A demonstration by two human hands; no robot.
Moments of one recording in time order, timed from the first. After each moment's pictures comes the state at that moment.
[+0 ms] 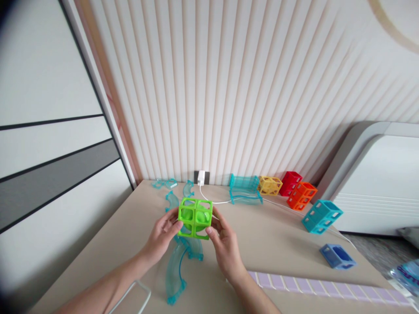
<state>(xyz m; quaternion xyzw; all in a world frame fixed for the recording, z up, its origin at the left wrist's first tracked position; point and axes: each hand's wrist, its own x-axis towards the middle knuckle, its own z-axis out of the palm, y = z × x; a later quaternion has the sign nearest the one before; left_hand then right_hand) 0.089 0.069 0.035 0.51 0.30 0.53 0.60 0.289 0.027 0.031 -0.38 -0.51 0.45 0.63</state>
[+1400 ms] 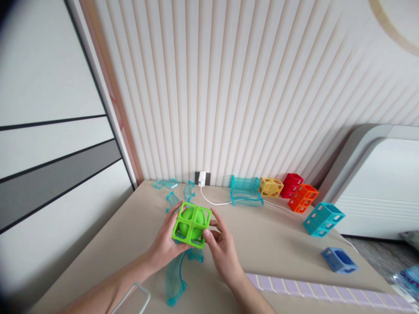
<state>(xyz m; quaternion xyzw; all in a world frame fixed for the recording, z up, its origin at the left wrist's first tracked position) 0.087 0.070 0.015 0.78 0.33 0.48 0.23 0.283 0.022 0.030 -0.38 -0.48 0.50 0.62</state>
